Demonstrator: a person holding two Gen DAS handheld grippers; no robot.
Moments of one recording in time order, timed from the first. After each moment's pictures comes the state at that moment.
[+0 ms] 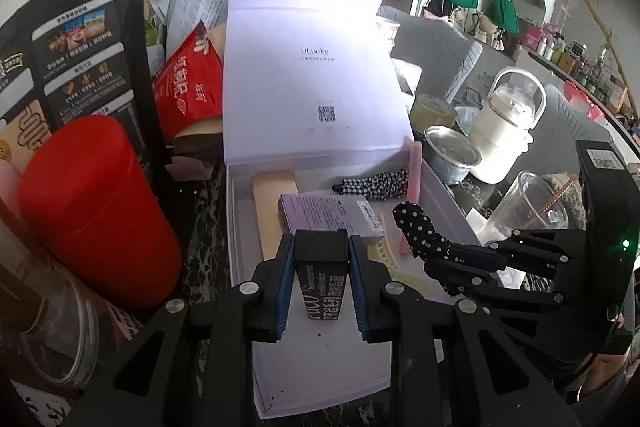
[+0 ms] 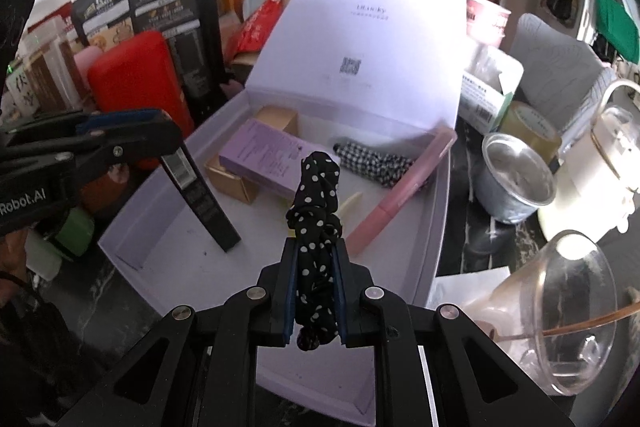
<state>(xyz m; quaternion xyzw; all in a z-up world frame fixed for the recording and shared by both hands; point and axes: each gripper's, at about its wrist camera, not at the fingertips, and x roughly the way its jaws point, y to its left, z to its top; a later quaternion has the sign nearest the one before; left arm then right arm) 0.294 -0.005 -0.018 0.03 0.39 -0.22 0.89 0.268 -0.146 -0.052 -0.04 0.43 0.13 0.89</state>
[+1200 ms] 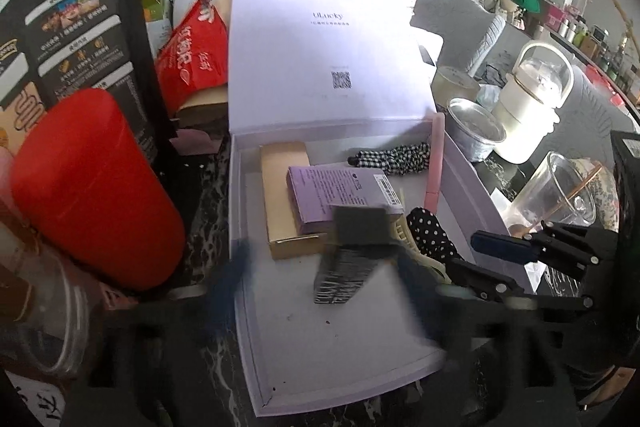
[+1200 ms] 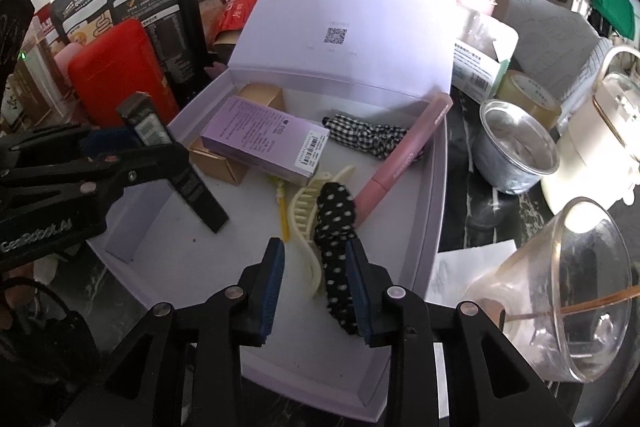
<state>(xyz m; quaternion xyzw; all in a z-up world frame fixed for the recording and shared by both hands) 0.300 -0.013 -0.031 0.04 0.43 -0.18 0.89 0.273 -0.152 -0.060 -0.02 0.46 0.11 0.88</state>
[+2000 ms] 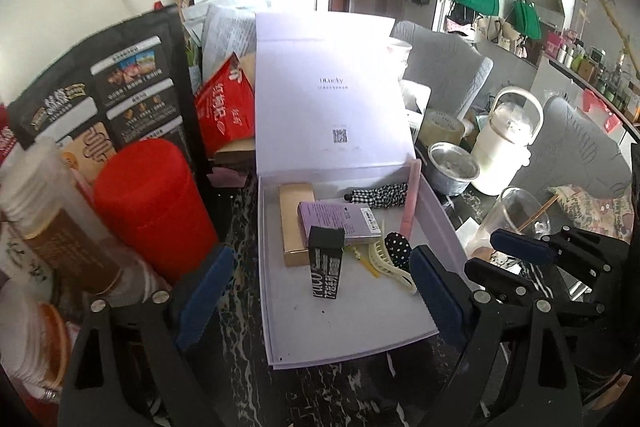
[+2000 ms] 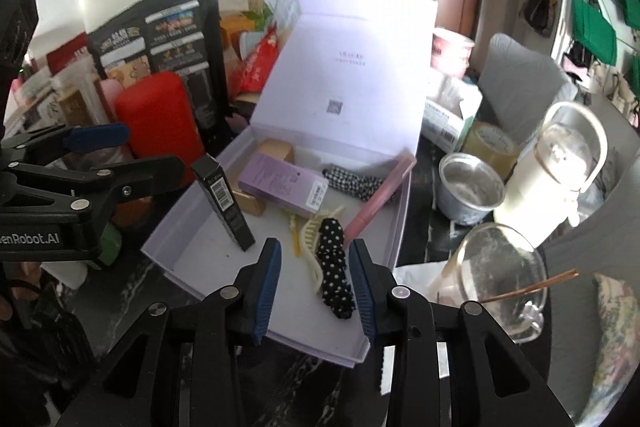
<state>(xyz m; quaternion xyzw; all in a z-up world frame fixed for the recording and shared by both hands) 0.248 0.001 0.040 0.03 0.37 -0.16 0.91 0.221 -0.149 0.011 -0.04 0.39 0.10 0.92</state>
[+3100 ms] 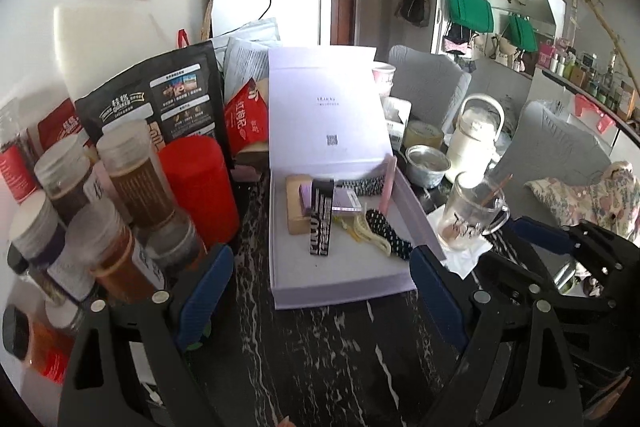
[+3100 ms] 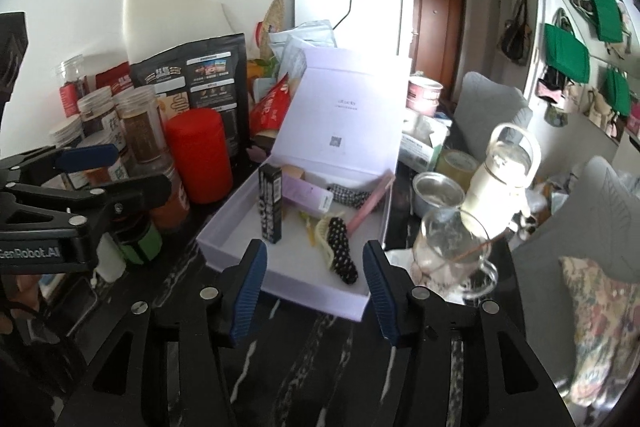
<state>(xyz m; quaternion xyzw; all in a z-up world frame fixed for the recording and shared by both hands) 0.138 0.013 0.067 0.04 0.33 -0.14 0.93 0.115 -0.139 0.054 -0.03 0.32 0.07 0.94</state>
